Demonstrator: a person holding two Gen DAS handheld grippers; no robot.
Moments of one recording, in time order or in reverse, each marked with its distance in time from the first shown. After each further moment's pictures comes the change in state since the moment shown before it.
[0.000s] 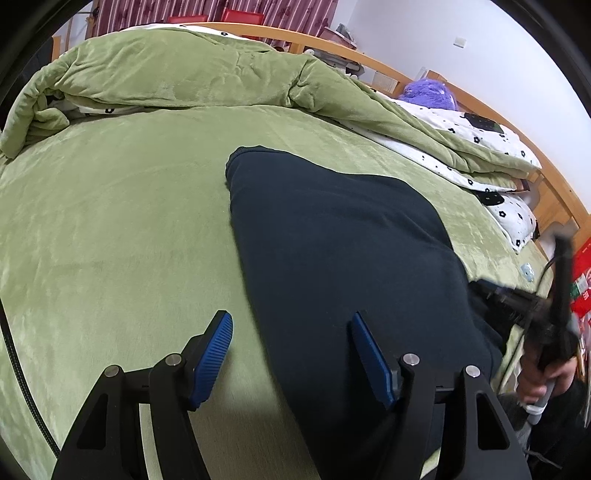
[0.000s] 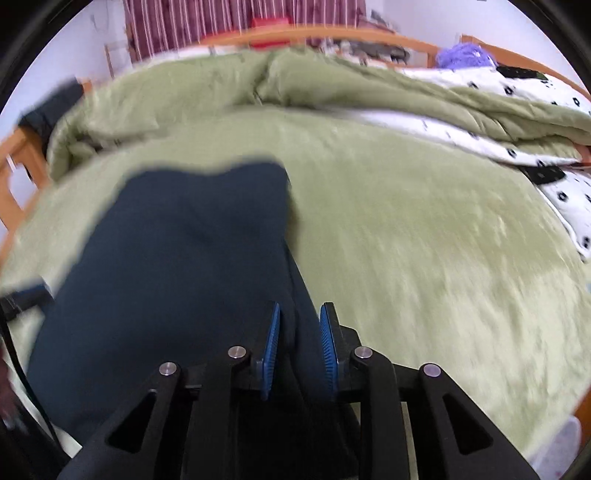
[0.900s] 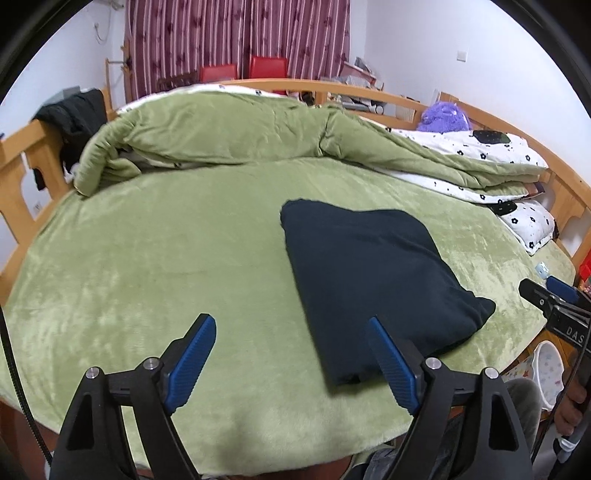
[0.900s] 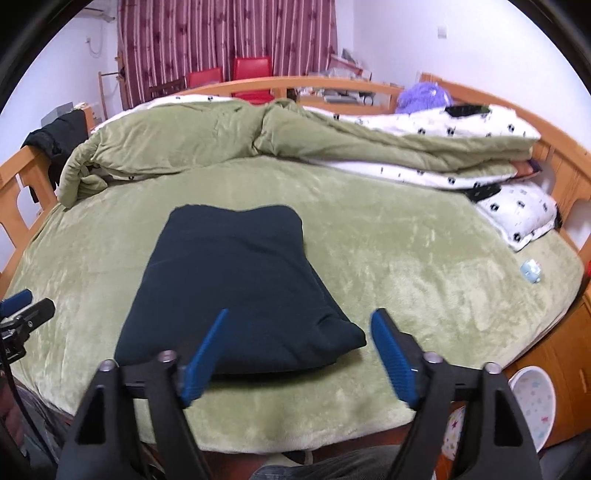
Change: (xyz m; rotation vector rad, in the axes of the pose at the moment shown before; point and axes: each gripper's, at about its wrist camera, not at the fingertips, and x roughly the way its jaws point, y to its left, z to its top) left arm -0.154 -0.032 -0.039 0.044 -0.160 0.242; right arm -0.177 0.054 -0.037 0.062 -0.193 -0.071
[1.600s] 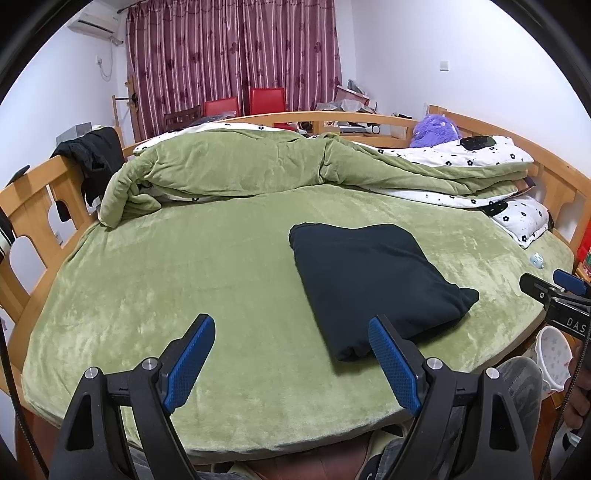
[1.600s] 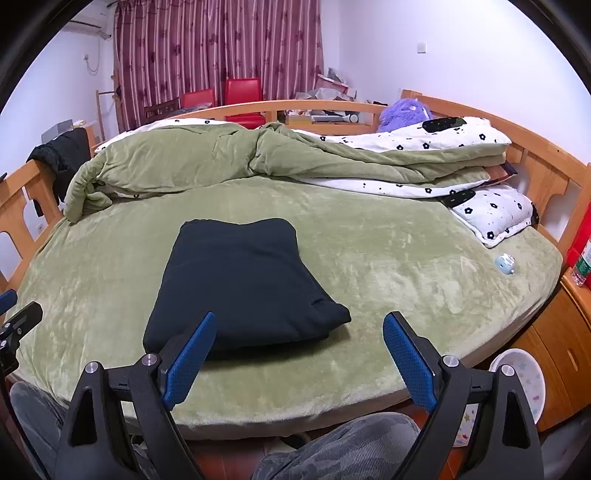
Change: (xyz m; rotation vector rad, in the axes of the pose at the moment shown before) left arm -0.080 -0.009 -0.020 0.069 -0.104 0.048; right arm -0.078 0.002 -0.027 0.040 -0.062 -0.028
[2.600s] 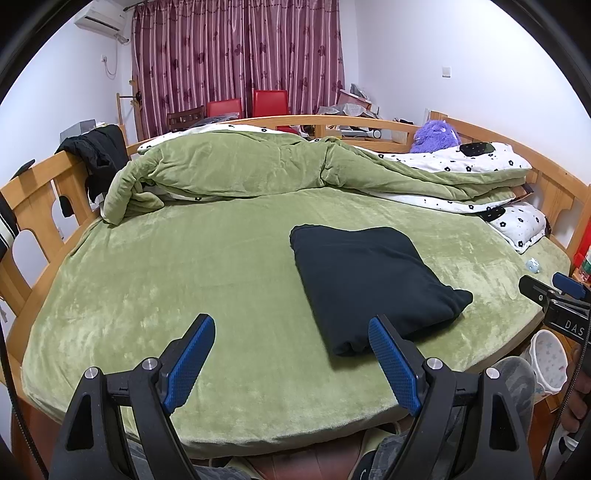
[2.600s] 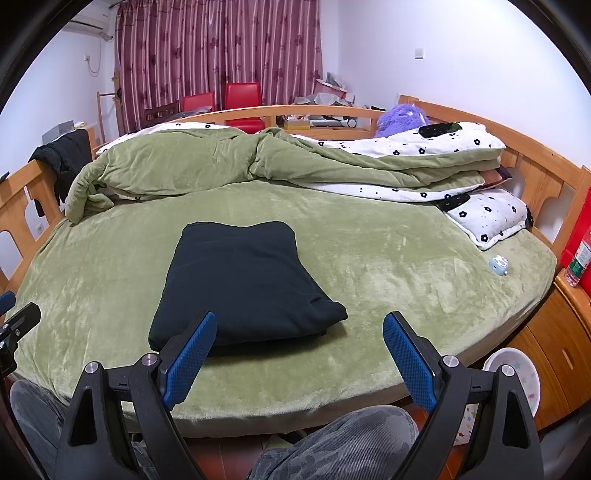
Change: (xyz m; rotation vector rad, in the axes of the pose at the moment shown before) left arm -0.016 0.002 -0.003 -0.017 -0.009 0.000; right arm -0.014 -0.001 -0.002 -0.006 -0.012 -0.003
